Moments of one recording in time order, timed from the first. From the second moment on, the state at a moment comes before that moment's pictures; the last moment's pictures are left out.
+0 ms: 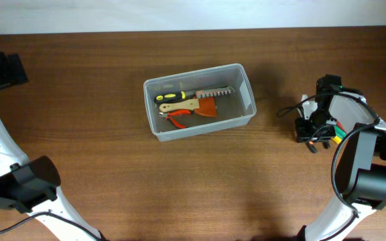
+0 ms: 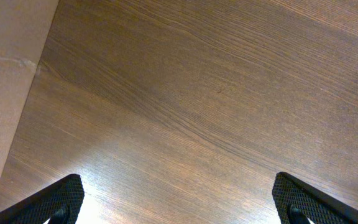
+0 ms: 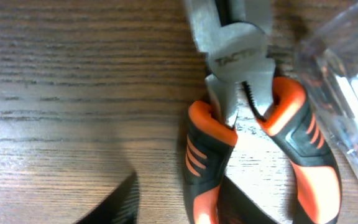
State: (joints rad) left arm 0.45 2.13 2.63 -1.68 -0.10 0.07; right arm -0.23 1.99 1.28 -0.91 0.01 -0.23
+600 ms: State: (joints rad) left arm 0.45 2.13 2.63 -1.68 -0.10 0.07; right arm -0.23 1.99 1.33 -1.05 0.01 -0.05
